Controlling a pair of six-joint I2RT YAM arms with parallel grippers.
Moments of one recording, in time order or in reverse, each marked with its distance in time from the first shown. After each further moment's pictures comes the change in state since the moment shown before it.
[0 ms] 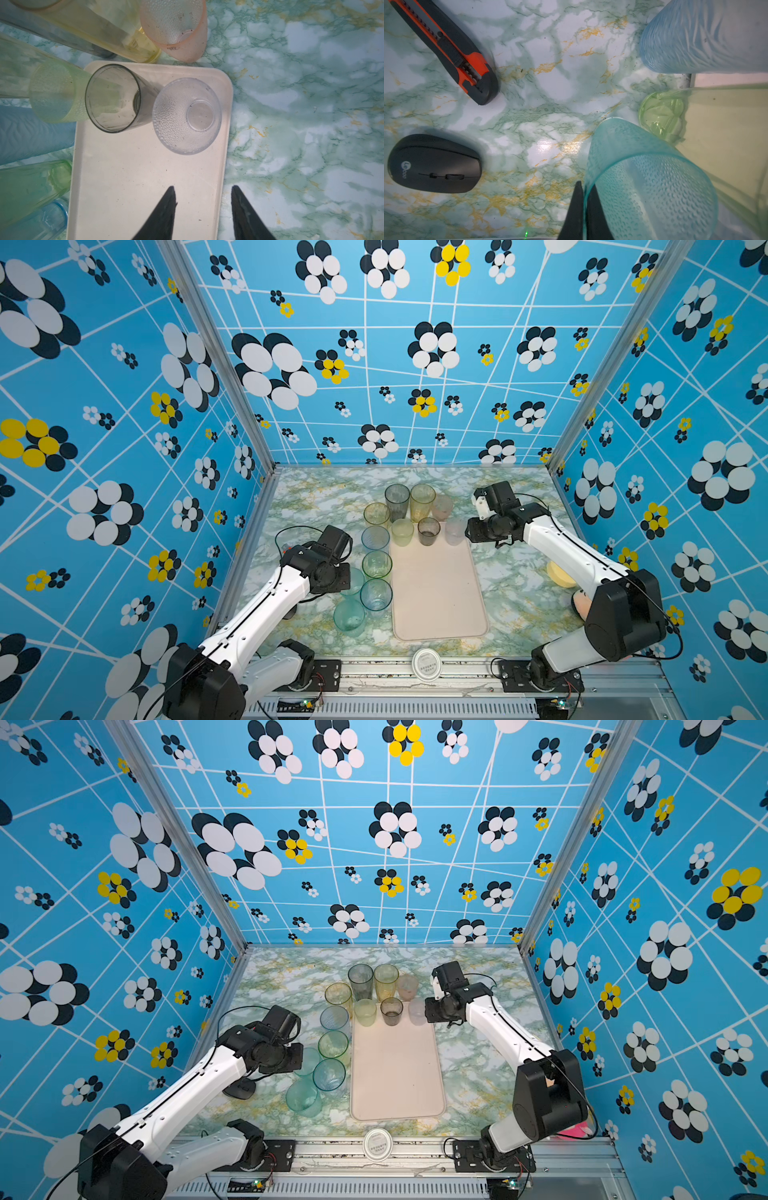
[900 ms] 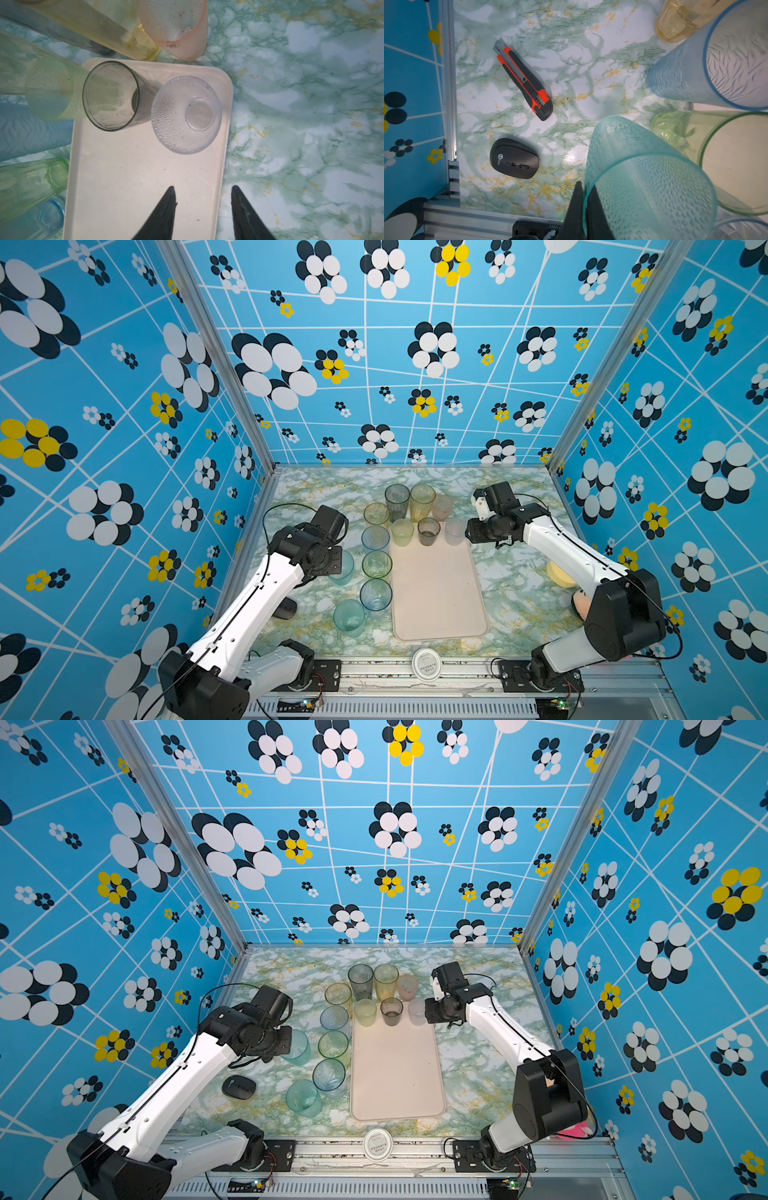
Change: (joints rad) left arm 0.040 0.027 0.298 -0.233 -0.177 0.097; right arm 0.000 0.000 -0.005 0.003 0.000 -0.014
